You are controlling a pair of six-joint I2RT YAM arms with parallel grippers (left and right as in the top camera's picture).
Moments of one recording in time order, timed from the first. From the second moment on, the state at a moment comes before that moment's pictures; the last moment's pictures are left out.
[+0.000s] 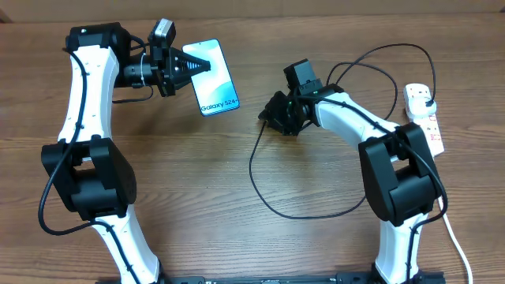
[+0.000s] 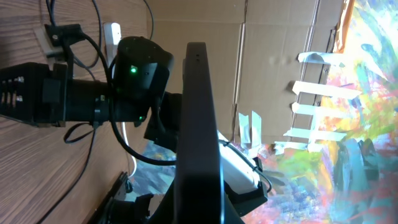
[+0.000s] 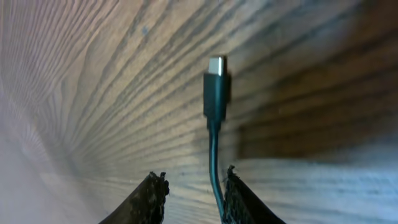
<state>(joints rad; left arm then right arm) 0.10 2.14 2.01 -1.62 1.52 0.16 0.39 2.11 1.43 -0.44 -0.43 0.99</state>
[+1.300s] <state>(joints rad) 0.10 2.14 2.01 -1.62 1.52 0.16 0.39 2.19 1.46 -0.39 -0.40 0.87</state>
